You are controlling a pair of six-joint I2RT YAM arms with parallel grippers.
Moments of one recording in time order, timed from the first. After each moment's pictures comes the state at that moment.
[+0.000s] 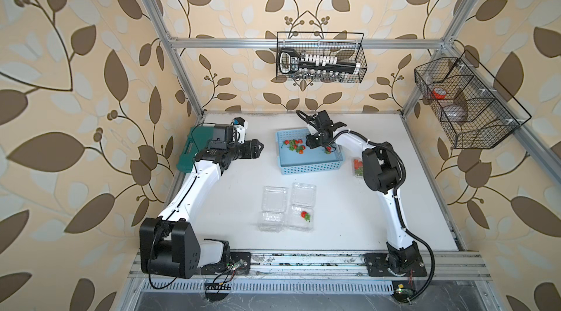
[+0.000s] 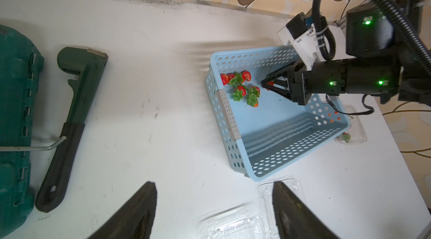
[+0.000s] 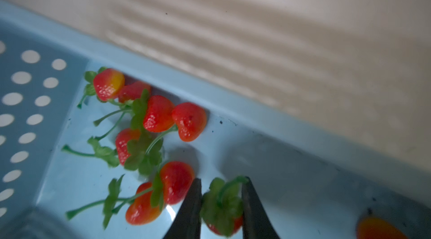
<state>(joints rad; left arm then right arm) -0.08 1.30 1.05 -0.46 0.36 -0.18 0.41 2.34 1.92 -0.57 -0.12 0.04</state>
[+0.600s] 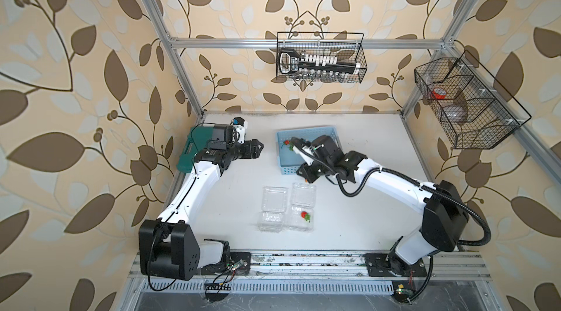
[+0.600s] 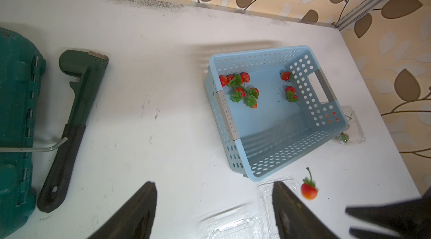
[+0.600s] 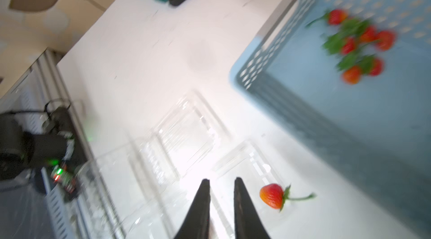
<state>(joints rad) -0.08 1.29 1.05 -0.46 0.36 -0.18 0.78 1.59 1.19 -0.47 -0.21 0.17</state>
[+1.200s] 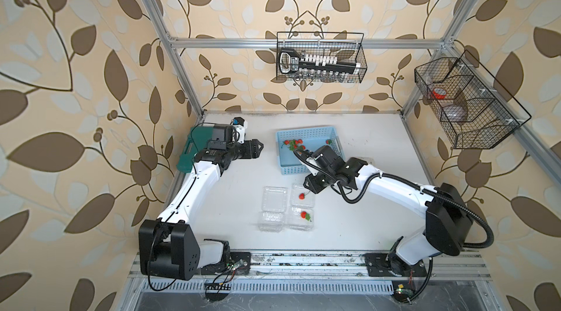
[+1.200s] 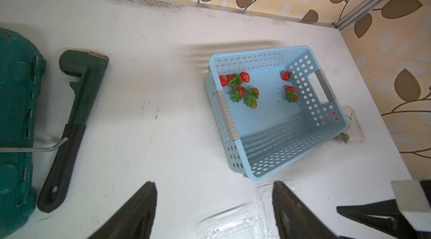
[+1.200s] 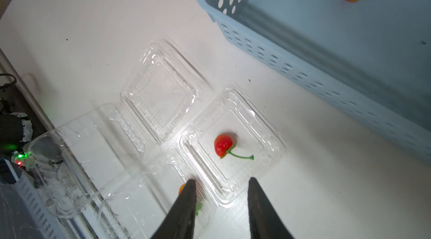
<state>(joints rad) -0.08 1.29 1.05 -0.46 0.36 -0.18 0.76 1.60 1.17 -0.58 -0.11 0.20</state>
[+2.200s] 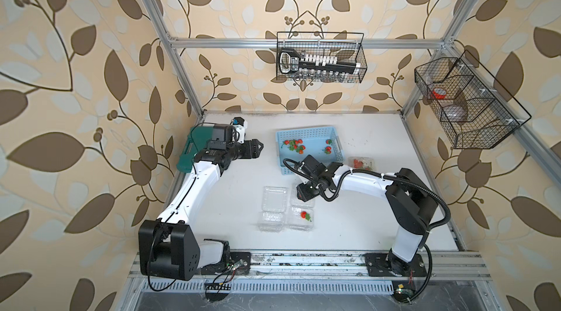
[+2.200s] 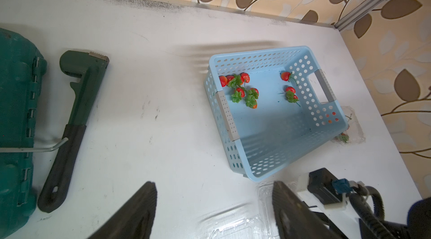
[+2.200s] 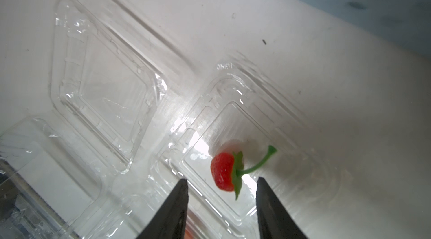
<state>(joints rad) -0.08 1.29 1.05 -0.46 0.36 -0.18 0.81 1.83 1.17 -0.54 -0.11 0.35</state>
